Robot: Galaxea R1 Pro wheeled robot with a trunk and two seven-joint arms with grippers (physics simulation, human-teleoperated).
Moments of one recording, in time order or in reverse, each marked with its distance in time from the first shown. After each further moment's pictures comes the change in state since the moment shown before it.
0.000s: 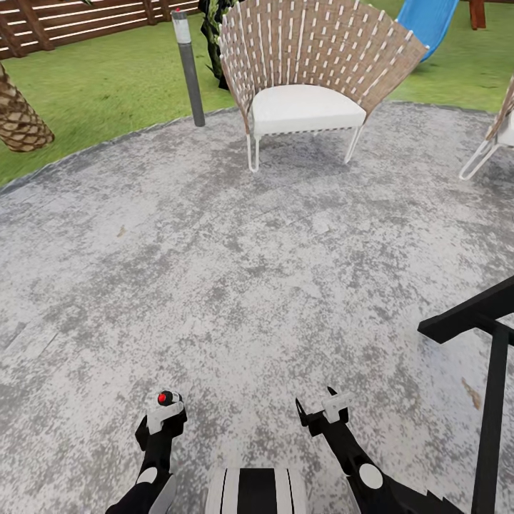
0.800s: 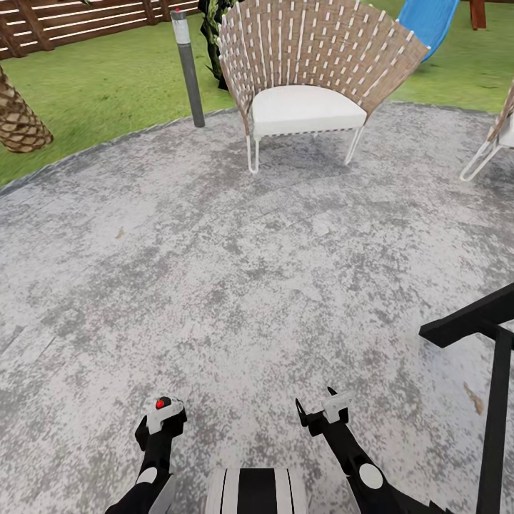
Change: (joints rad) left arm 0.001 0.000 0.002 -0.003 0.000 -0.001 0.000; right arm 0.000 0.000 0.000 0.000 0.000 0.000 0.001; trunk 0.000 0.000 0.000
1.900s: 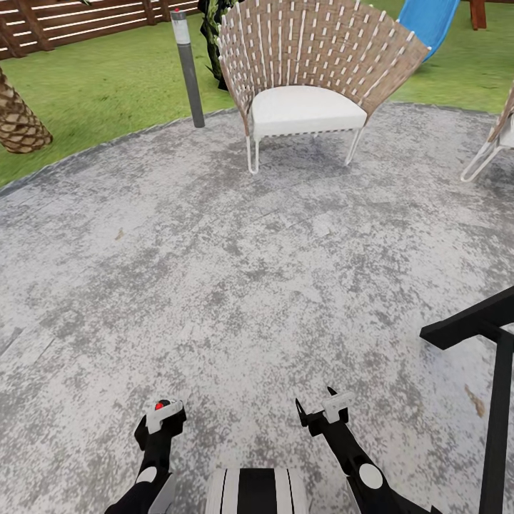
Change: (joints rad) left arm -0.001 0.001 0.001 -0.002 0.008 -0.001 0.000; right arm 0.000 0.000 0.000 0.001 0.000 0.000 0.000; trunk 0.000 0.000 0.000
